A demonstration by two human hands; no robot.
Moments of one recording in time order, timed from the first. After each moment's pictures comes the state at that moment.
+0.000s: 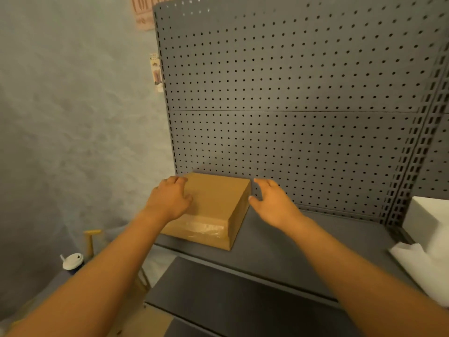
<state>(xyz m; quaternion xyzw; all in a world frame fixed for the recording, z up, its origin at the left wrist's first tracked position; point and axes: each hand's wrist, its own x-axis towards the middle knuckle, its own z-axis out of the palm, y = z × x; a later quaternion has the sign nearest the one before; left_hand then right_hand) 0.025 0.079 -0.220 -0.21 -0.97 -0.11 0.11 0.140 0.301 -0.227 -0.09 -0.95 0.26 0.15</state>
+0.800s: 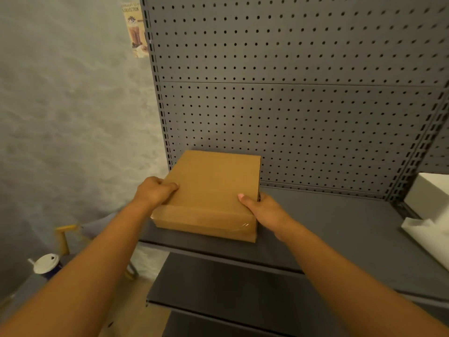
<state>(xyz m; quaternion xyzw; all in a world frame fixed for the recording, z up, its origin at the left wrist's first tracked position) -0.071 0.041 -0.255 -0.07 -0.90 -0.43 -0.07 0.085 0.247 -0.281 -0.24 -0.77 0.58 0.08</state>
